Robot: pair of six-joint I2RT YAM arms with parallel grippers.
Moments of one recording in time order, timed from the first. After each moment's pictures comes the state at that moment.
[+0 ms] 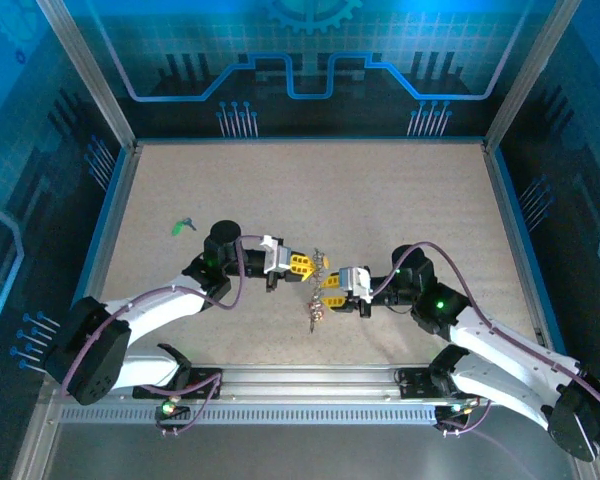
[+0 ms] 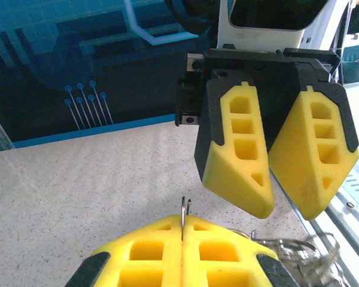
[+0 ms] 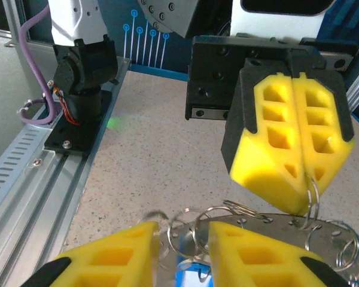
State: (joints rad) left arm -0.54 1.28 0.56 0.58 0.99 0.30; right arm 0.70 0.87 0.49 0.03 -0.71 -0.47
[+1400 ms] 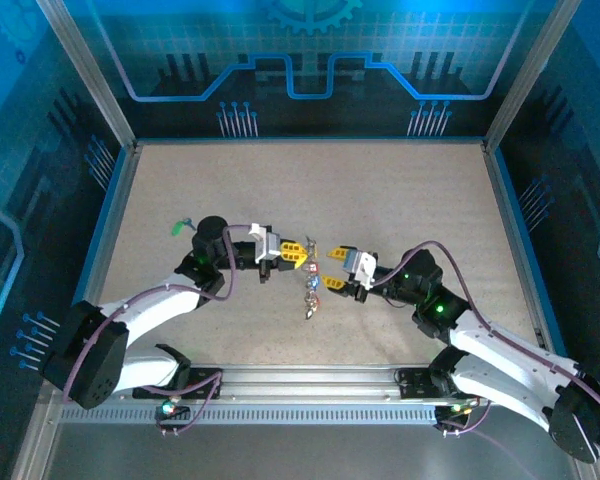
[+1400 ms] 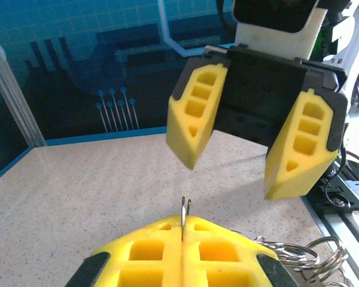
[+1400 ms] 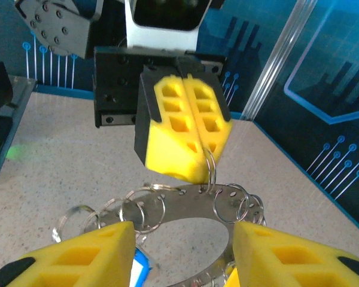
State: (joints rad) left arm -0.46 1.26 0.56 0.65 0.99 0.20; right arm 0.70 0.85 0.44 0.30 -0.45 -0.37
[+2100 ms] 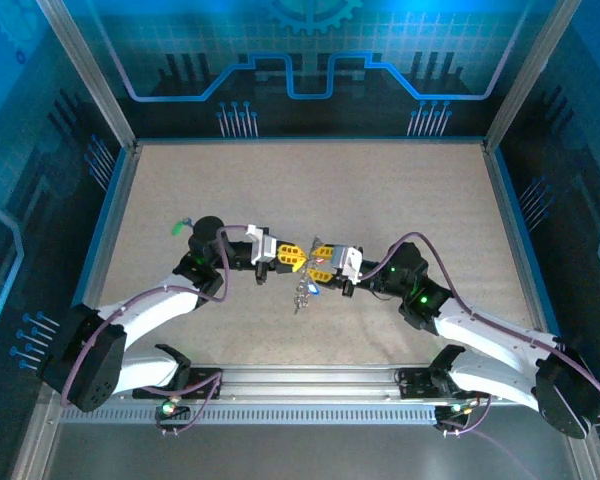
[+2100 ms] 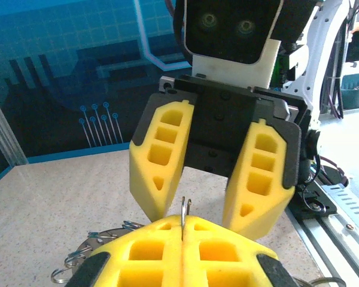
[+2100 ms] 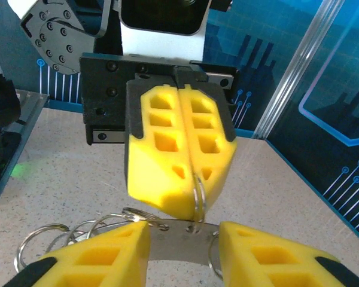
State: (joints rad) left arm -0.46 1.24 0.56 0.69 1.08 0.17; right arm 0.74 1.02 0.48 0.45 -0.48 -0.36
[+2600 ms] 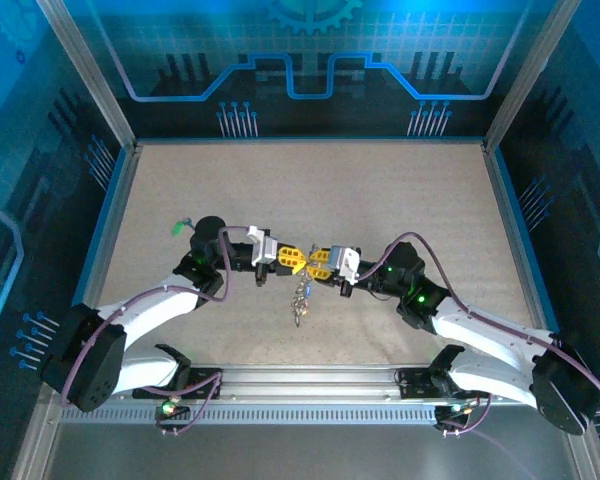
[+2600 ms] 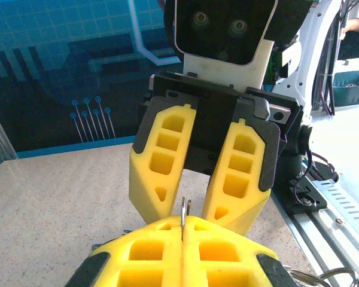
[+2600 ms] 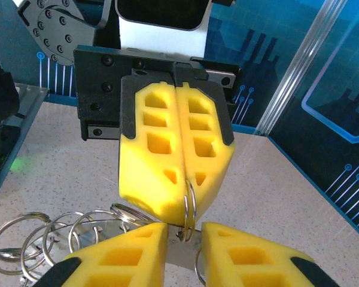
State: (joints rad) left arm -0.47 1.24 0.56 0.65 1.09 0.19; right arm 0.75 1.04 0.49 0.46 -0.47 -0.37
